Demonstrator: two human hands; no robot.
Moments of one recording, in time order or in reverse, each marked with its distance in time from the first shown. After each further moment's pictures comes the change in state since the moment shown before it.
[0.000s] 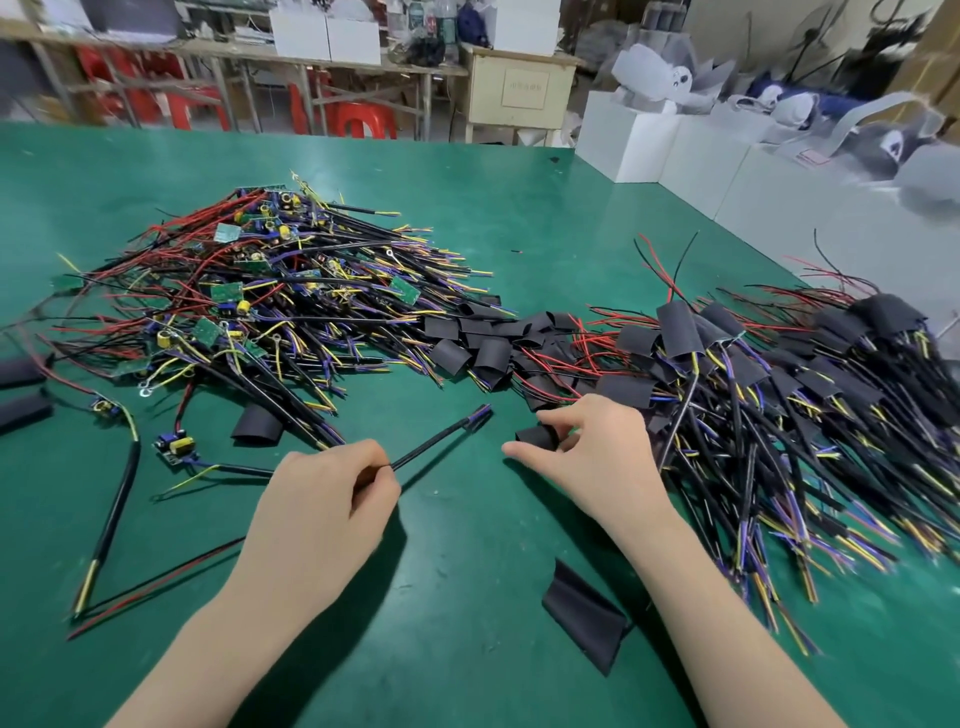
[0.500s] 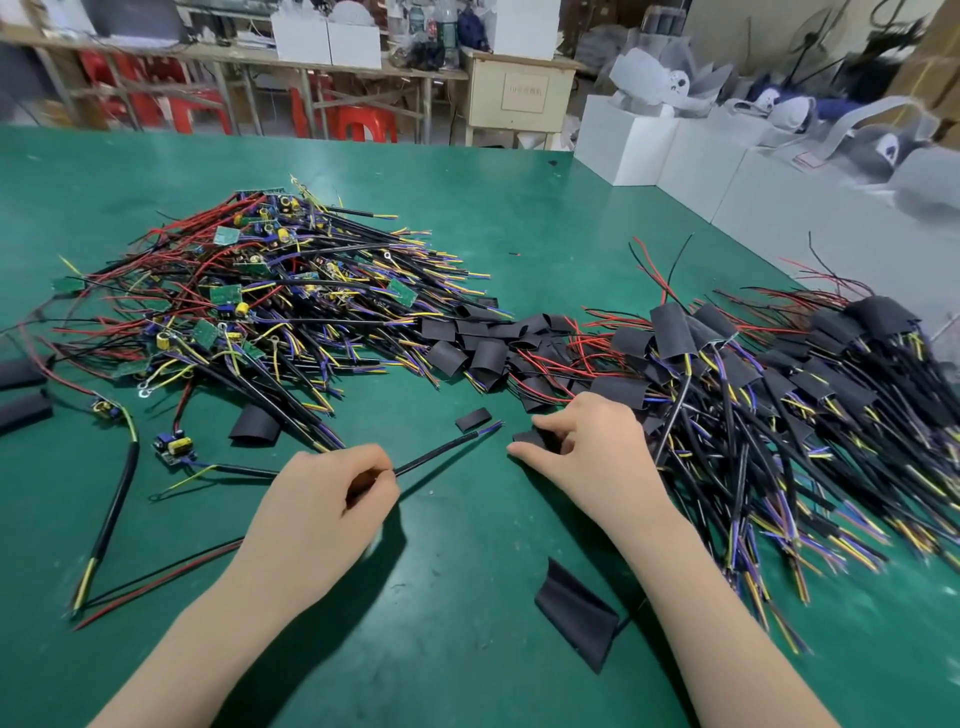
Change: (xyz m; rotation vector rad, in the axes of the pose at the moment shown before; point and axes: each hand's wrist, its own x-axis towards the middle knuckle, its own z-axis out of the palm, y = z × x) left_hand 0.003 -0.006 0.003 -0.093 -0.035 0.038; right_hand 0.002 0.008 -0.003 -0.112 -0.054 -0.095
